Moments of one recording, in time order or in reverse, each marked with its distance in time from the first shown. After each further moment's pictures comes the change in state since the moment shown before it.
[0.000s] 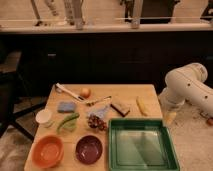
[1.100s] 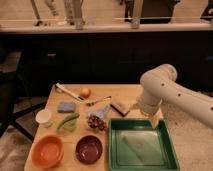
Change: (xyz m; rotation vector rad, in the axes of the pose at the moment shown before) arm -0.107 0.028 0.014 -0.106 -0.115 -0.878
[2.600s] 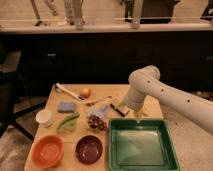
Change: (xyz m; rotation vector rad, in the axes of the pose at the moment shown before) arm -0.007 -0.077 0.041 0.124 -0.097 -0.160
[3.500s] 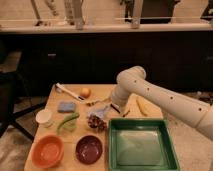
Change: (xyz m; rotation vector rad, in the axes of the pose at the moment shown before) arm -0.006 -0.089 0.027 0.135 0.000 -0.131
